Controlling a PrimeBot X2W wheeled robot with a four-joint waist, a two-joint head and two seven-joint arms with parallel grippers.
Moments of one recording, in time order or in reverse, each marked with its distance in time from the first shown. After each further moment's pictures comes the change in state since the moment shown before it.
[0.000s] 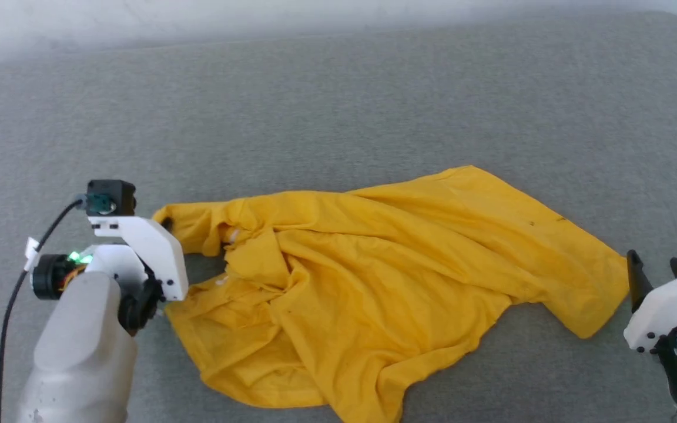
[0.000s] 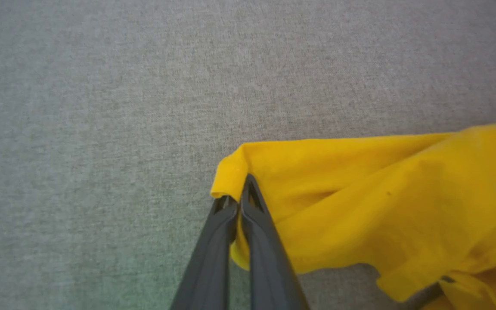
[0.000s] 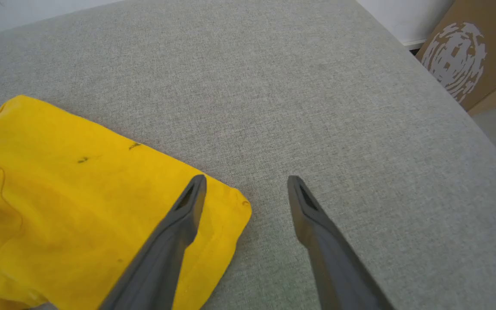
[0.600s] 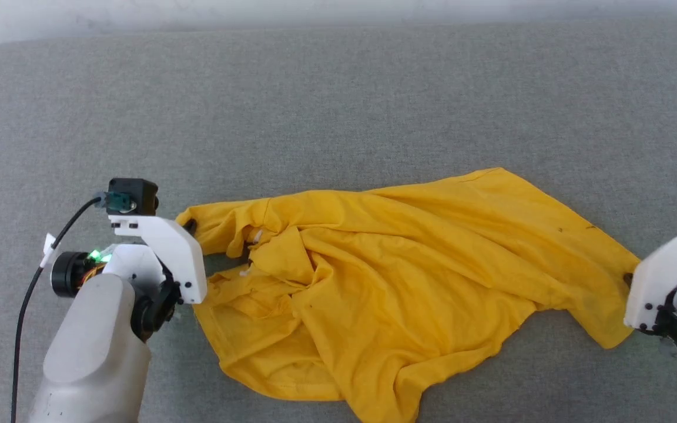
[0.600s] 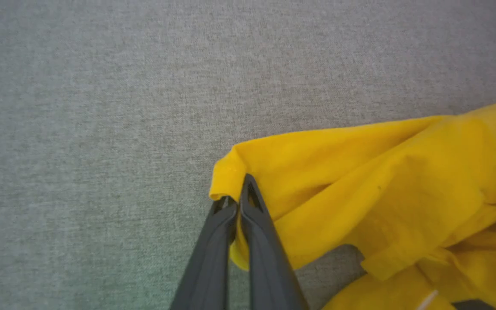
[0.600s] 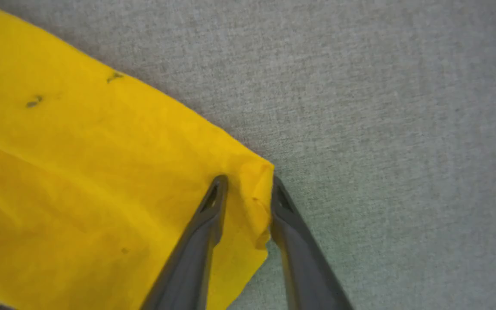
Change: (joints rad) left arm 0.071 -0.014 -0.025 -0.184 -0.040 0.008 0.114; right arm -0.152 -0.078 0.042 0.139 0.011 -0.001 0.482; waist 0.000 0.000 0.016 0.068
